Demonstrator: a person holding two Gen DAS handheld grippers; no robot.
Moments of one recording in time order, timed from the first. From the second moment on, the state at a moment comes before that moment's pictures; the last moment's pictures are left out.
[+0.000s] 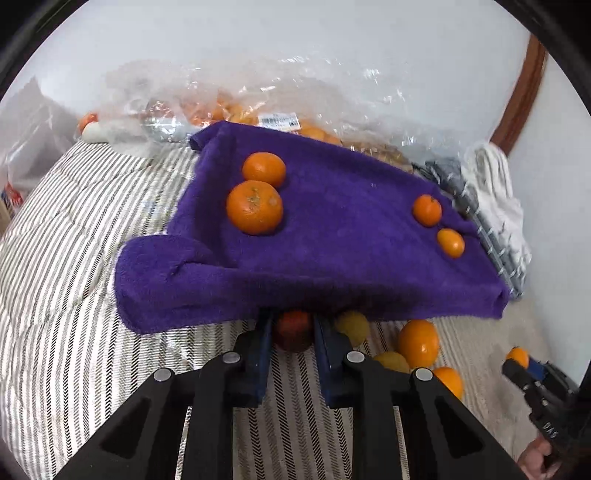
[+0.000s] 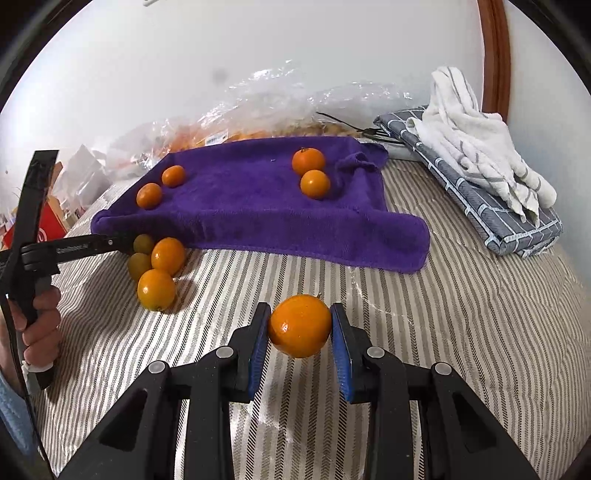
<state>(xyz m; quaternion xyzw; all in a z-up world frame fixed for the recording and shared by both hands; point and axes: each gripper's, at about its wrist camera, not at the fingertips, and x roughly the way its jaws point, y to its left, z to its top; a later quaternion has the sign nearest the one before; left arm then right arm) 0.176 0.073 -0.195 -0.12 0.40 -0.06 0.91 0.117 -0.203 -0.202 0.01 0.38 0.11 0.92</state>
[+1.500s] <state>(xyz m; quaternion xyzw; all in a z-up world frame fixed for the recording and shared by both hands) 0.224 0.081 -0.180 -0.09 0.38 -0.03 0.92 0.253 -0.181 -0.200 0.02 0.40 0.10 0.91</state>
